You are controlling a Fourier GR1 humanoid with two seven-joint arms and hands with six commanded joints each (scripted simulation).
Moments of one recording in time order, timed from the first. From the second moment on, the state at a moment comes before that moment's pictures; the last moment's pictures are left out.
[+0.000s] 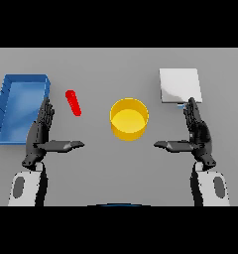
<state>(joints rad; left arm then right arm) 0.00 0.00 0.00 -1.57 0.00 0.00 0.00 0.00 0.00 0.00 -1.57 0.00 0.00 0.00</state>
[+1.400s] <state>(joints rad) -0.22 0.08 -0.02 -1.28 -0.16 0.00 -0.05 0.13 -0.06 0.12 -1.72 0.24 -0.05 -0.10</state>
